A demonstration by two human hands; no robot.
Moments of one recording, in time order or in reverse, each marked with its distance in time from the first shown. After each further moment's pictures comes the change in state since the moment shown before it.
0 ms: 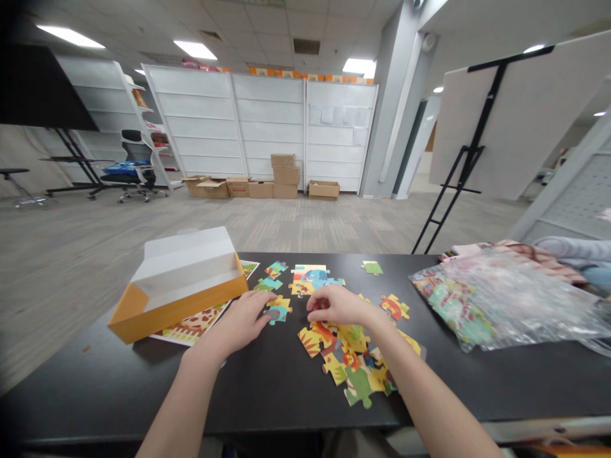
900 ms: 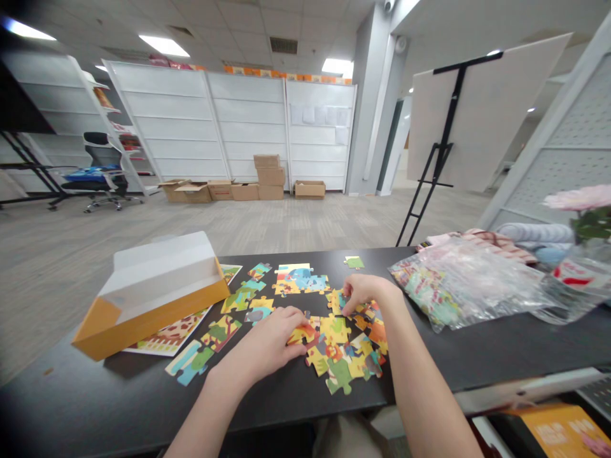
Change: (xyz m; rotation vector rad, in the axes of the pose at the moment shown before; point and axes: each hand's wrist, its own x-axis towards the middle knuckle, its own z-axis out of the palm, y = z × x) left_hand -0.007 0.088 0.012 -0.086 -0.114 0.328; right_hand -0.047 0.066 -0.066 -0.222 -0.031 0.497
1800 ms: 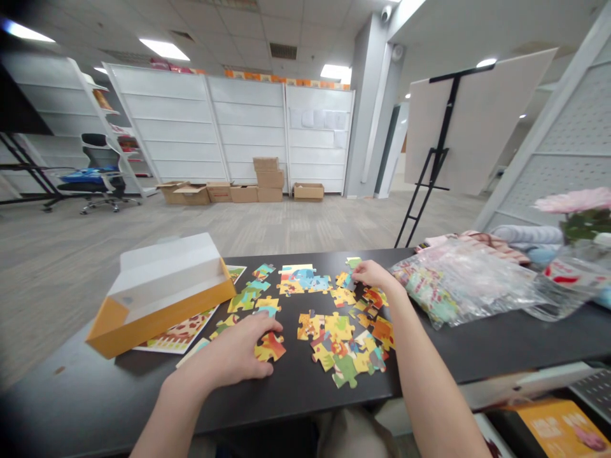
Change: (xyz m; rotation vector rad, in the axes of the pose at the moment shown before) left_hand -0.046 -0.041 -0.020 -0.124 -0.111 -0.237; right_hand 0.026 0.035 -0.003 0.204 0.382 0.132
